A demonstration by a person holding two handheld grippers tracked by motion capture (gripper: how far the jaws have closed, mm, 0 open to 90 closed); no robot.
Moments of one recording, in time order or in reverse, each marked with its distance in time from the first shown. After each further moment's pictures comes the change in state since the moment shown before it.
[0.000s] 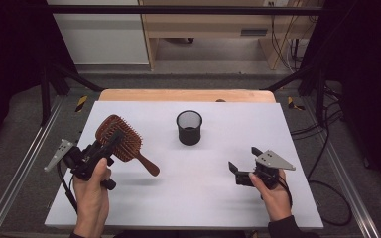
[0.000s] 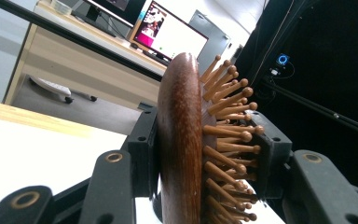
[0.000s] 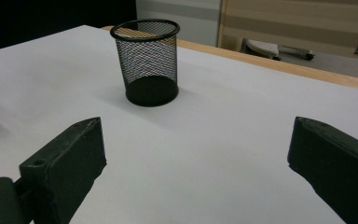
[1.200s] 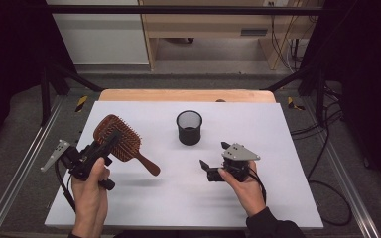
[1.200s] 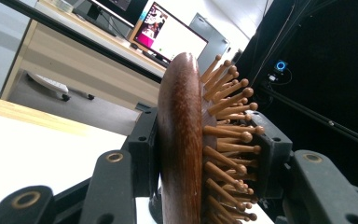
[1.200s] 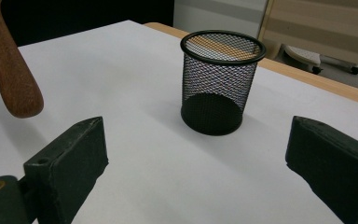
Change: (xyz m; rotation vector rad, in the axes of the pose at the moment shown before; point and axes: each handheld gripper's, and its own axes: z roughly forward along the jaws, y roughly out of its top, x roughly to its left) left arm 0.005 0.003 -0.004 -0.011 0.000 -0.047; right arm 0.054 0.026 0.052 0.025 0.128 -0.095
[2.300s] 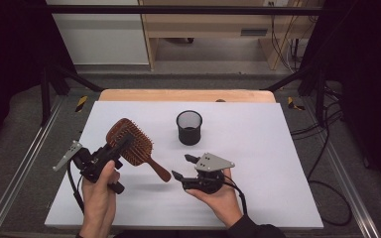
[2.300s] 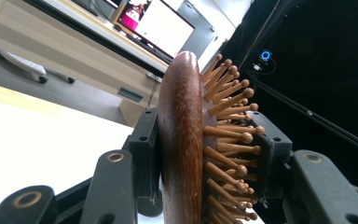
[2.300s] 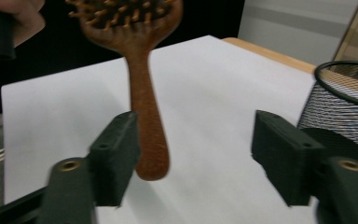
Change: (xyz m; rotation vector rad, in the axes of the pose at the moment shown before) left arm -0.010 -0.015 0.009 0.052 -0.056 -0.045; right arm 0.065 0.017 0.017 -0.039 0.238 -0.028
